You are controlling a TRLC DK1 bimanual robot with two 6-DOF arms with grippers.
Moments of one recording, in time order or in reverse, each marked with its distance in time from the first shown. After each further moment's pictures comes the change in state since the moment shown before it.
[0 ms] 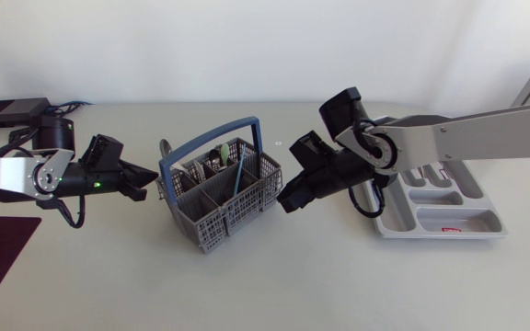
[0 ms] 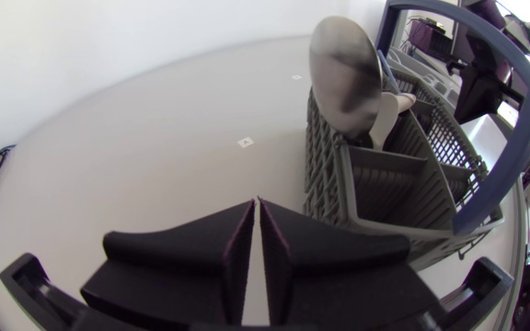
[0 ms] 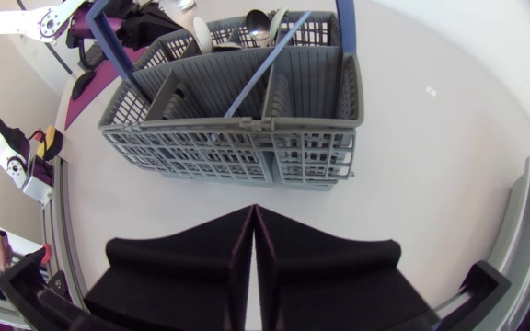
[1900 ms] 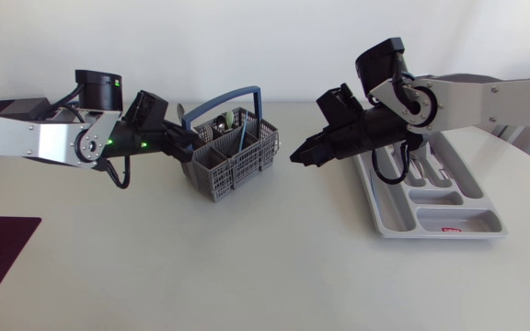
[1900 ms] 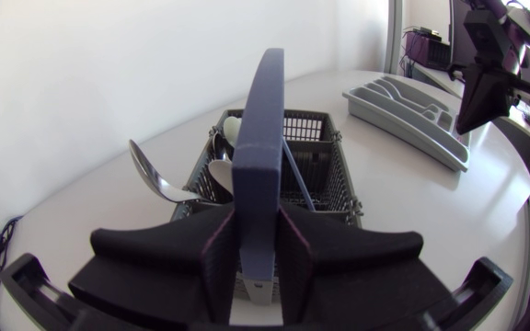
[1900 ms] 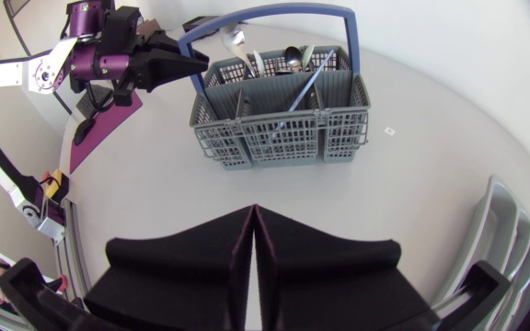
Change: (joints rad) left arm -0.262 0.007 0.195 0.058 -0.206 -0.147; right arm -0.118 -0.069 0.123 -0.064 -0.080 0.029
